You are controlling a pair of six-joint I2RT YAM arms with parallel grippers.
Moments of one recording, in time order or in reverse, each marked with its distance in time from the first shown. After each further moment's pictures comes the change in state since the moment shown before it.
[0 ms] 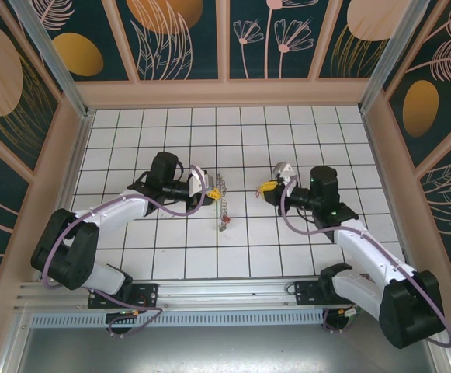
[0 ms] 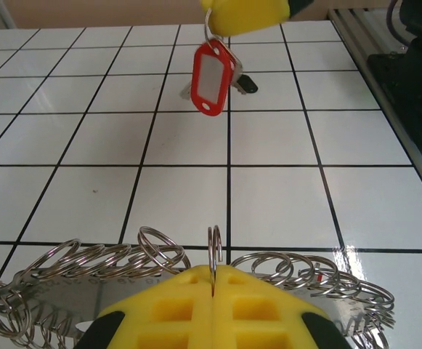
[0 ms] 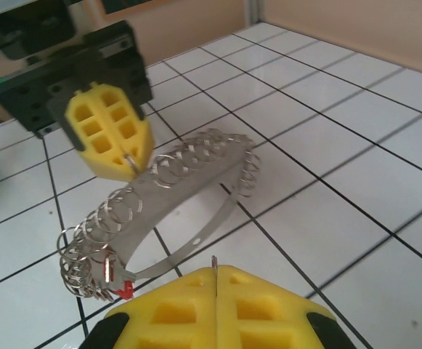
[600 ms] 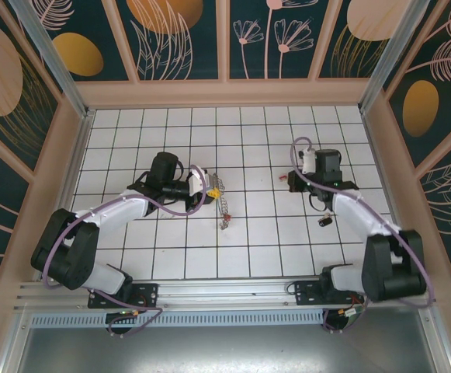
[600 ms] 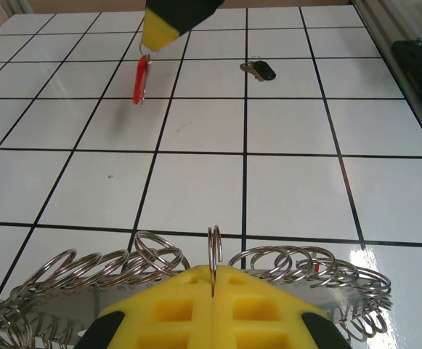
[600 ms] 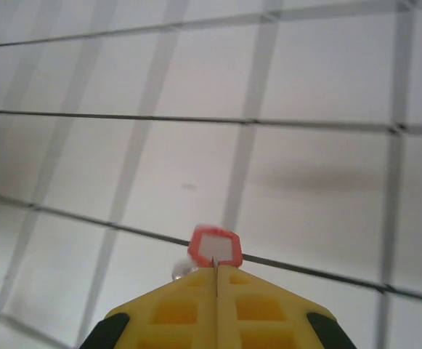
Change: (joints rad) left arm 0.000 0.000 0.000 -0.008 -0.059 0.001; right arm -0.200 0.252 0.182 -0.256 0.369 0.293
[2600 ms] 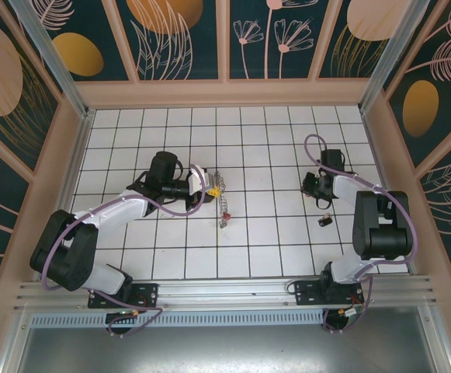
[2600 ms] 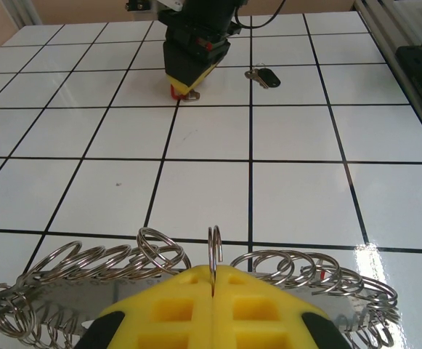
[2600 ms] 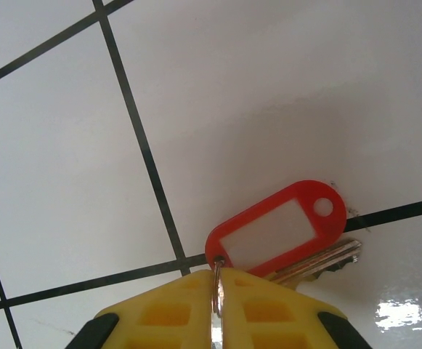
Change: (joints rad) left arm 0.000 -0.010 -0.001 0.023 -0.004 -0.008; right arm -0.158 0.352 0.117 -0.146 0.205 0.236
